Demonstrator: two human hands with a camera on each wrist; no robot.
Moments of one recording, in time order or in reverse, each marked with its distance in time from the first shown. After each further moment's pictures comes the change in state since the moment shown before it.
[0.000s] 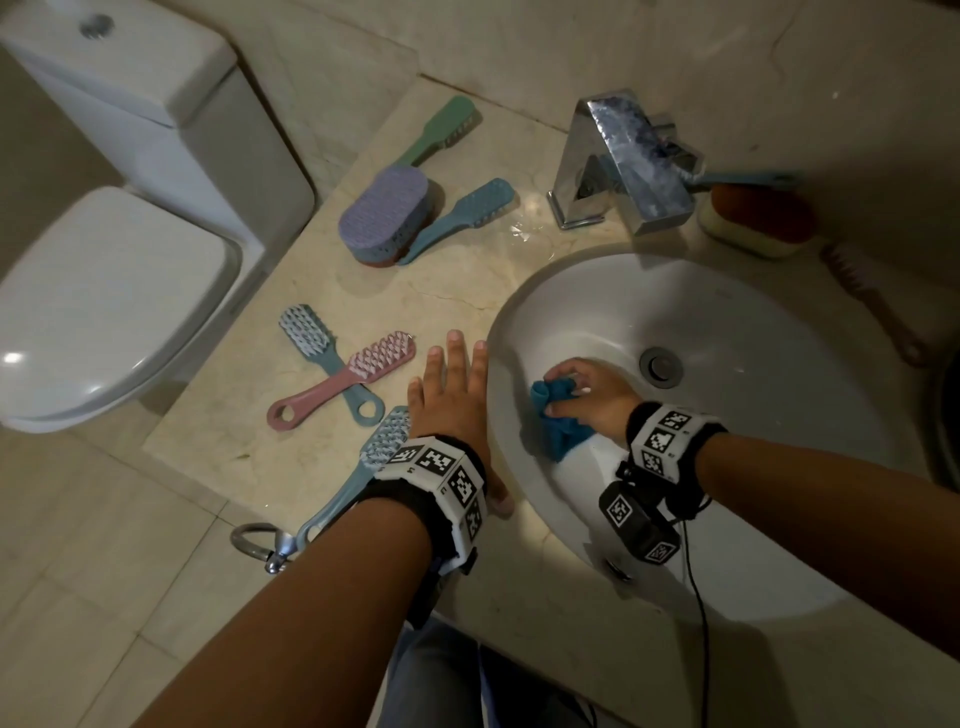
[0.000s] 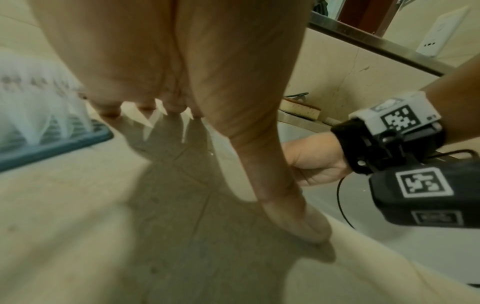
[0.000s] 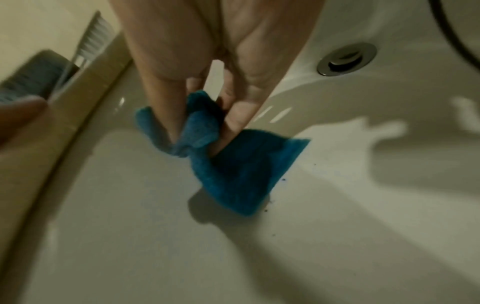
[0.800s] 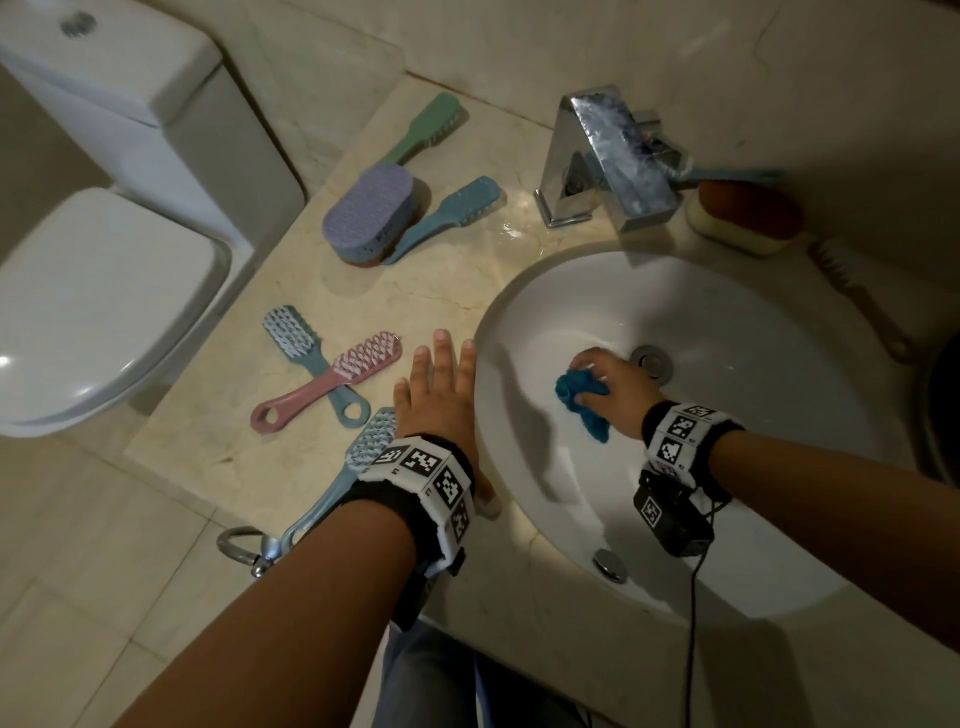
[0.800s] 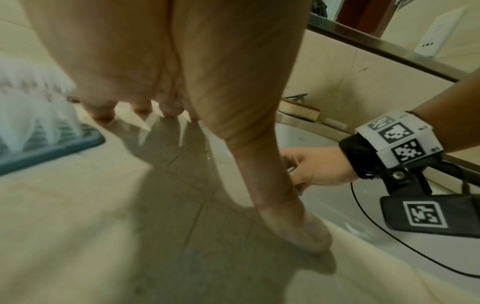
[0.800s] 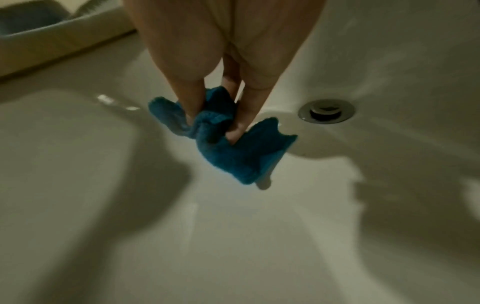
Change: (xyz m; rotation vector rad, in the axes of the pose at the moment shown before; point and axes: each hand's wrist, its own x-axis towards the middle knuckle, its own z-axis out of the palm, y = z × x) left_hand -0.001 0.003 -0.004 0.024 -0.011 -0.017; right_hand 0.019 0.043 -0.033 -0.325 0.113 -0.231
